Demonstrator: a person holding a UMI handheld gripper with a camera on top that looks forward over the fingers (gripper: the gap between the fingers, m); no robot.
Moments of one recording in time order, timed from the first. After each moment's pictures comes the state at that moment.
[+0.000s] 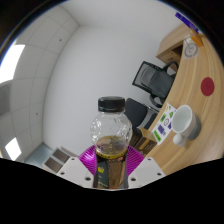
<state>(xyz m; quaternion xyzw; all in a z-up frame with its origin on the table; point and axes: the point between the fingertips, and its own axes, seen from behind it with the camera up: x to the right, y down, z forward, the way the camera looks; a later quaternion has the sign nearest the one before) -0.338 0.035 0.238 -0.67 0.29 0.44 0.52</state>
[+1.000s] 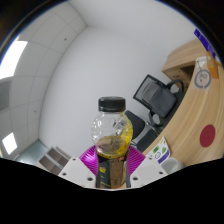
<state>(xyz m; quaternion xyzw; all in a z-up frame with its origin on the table) -0.203 0.085 0.287 -0.68 0.26 0.41 0.55</state>
